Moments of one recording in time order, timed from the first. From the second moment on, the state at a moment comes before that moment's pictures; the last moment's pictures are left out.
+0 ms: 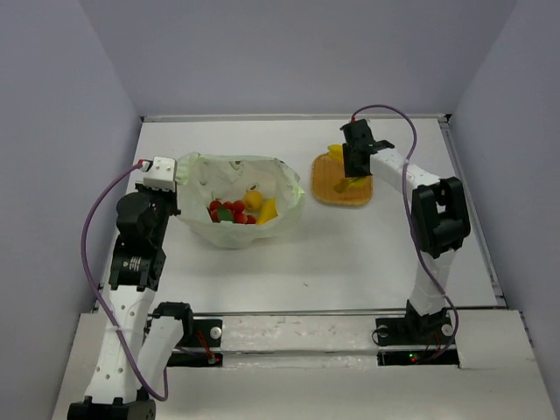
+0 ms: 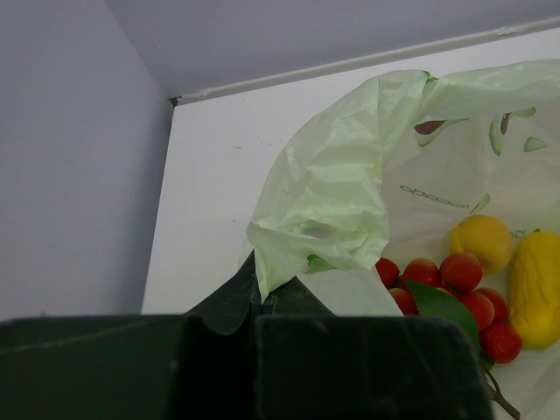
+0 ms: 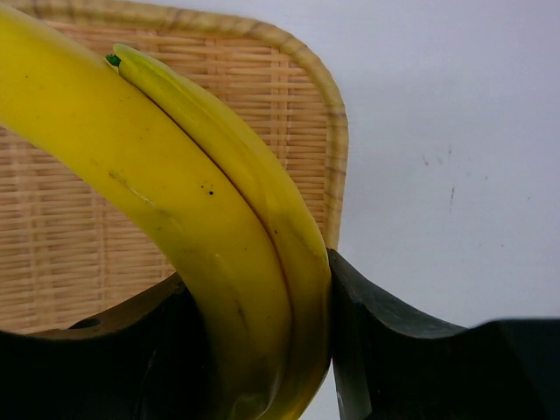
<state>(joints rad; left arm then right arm) -0.07 0.64 0.76 -0.24 -0.05 0.19 0.33 1.94 1.55 -0.52 0.41 0.19</state>
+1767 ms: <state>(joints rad) -0.07 0.50 0.68 -0.27 0.05 0.27 1.04 1.89 1.60 -0.15 0.05 0.31</state>
